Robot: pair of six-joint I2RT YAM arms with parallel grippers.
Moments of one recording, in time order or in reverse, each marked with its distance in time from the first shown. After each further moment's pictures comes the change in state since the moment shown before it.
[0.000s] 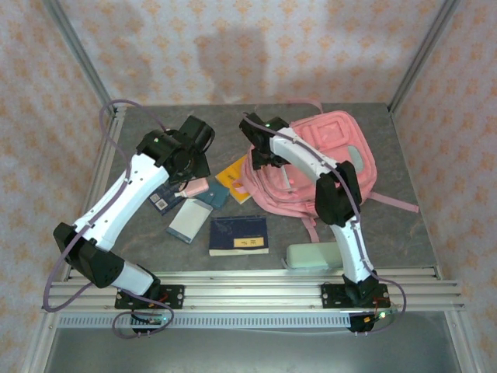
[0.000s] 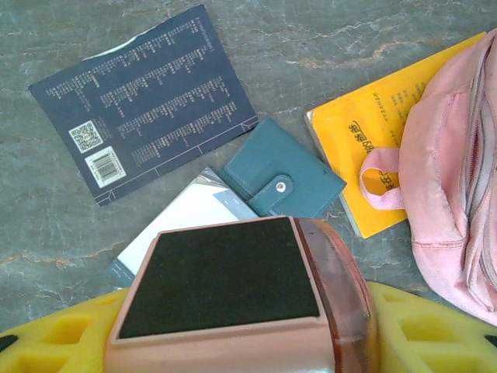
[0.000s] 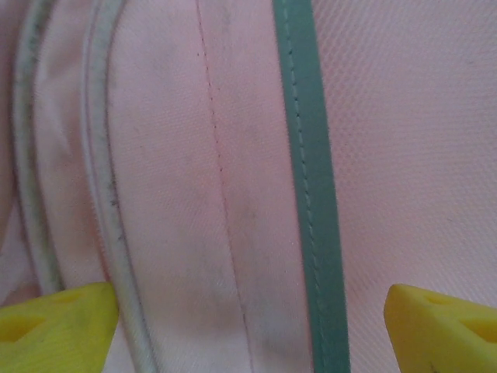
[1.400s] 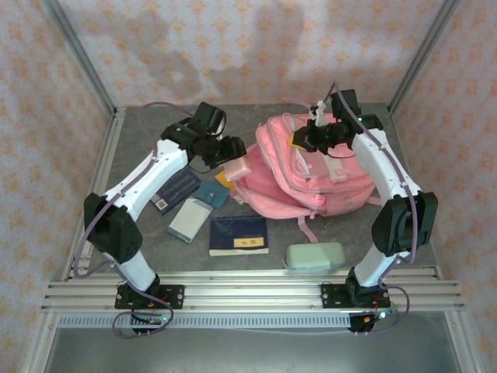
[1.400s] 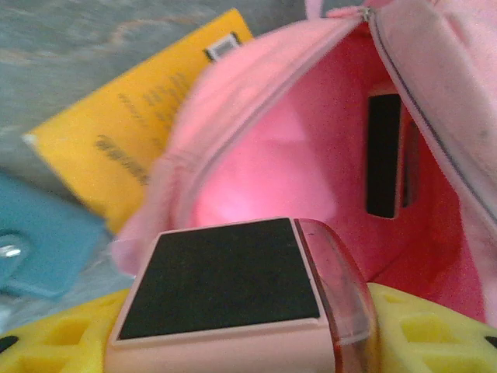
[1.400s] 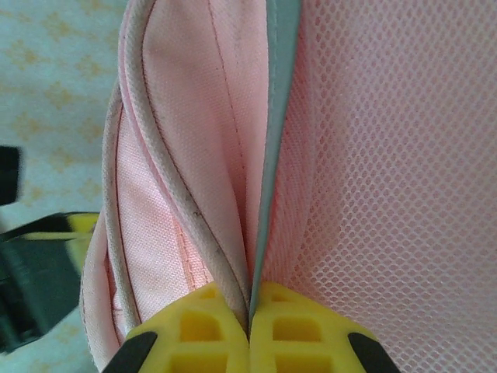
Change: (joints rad) left arm 0.063 0.225 -0.003 0.499 0.528 0.052; right arm -0.449 -0.552 -0.441 0.344 -1.110 -0.003
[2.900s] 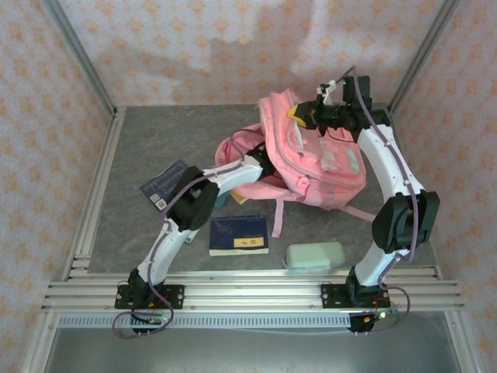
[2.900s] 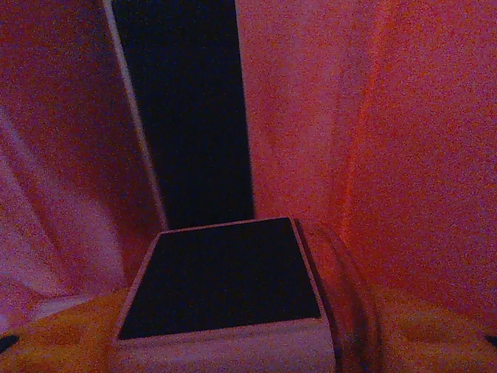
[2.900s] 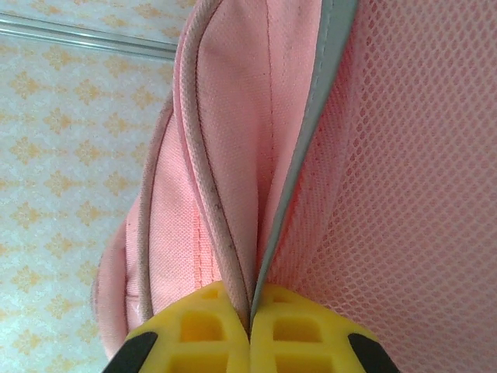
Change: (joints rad) left arm -0.284 0.683 0.311 0.801 0.198 -0.526; right arm -0.037 0.034 0.072 0.299 -0.169 0.364
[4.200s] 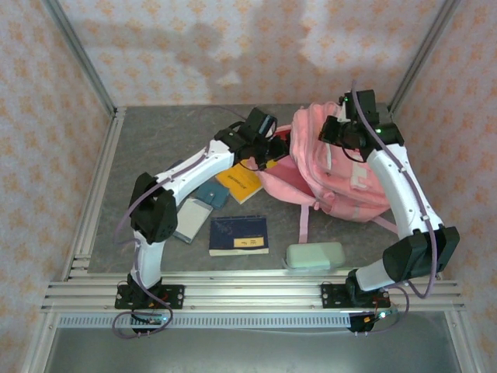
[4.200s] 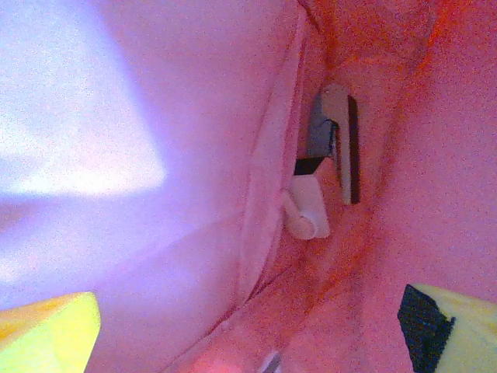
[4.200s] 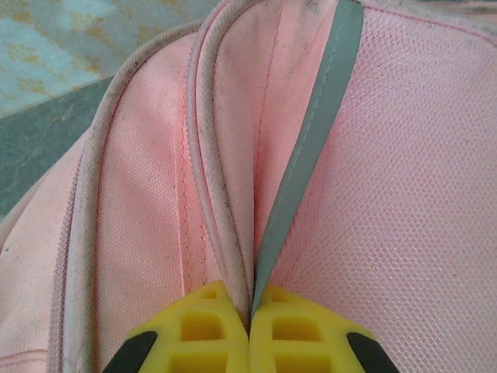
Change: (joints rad) left arm 0.074 -0.403 -0.093 -0.548 -0.141 0.319; right arm 0.054 -0.246 -0.114 -0.293 0.827 -0.423
